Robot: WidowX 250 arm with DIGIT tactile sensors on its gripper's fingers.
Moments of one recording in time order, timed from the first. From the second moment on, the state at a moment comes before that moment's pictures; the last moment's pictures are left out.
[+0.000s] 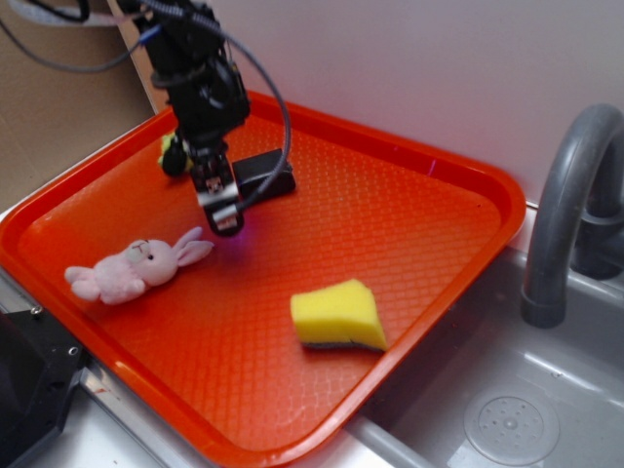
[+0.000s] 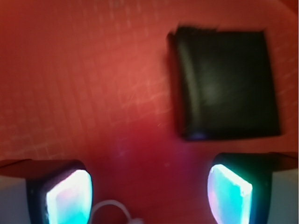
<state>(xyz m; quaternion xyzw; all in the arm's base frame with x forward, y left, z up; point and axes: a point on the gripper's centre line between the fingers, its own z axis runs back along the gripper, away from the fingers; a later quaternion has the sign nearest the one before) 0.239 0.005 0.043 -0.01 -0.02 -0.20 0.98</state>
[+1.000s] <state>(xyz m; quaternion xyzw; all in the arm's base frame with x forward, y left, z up) 0.286 0.030 0.109 -0.01 -0.07 -0.19 0.98</state>
